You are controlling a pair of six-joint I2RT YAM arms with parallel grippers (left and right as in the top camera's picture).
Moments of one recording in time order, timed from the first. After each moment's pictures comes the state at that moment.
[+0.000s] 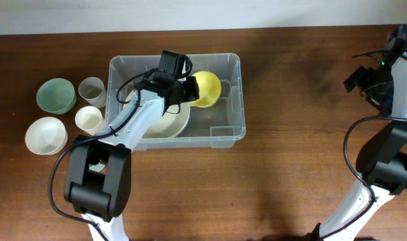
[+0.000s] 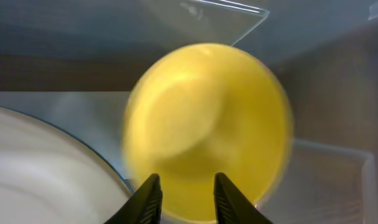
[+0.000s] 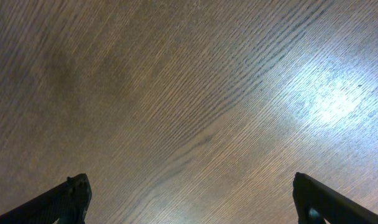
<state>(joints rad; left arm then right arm) -0.35 1.98 1.46 -0.42 0.16 -0.46 -0.41 2.16 2.04 -1.36 0.08 0.49</state>
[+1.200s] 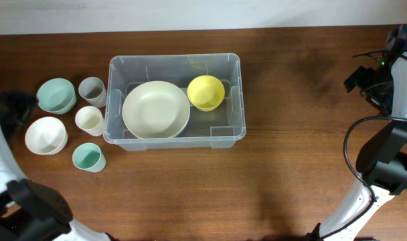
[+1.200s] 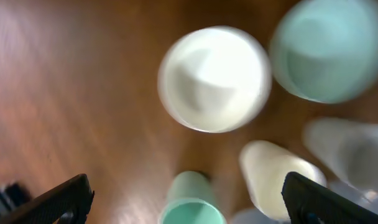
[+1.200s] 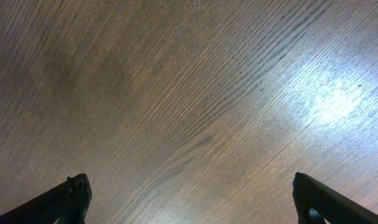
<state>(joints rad) 0.56 1.83 1.84 -1.37 -0.11 -0.66 -0.41 2.16 2.04 -1.36 0.08 0.49</state>
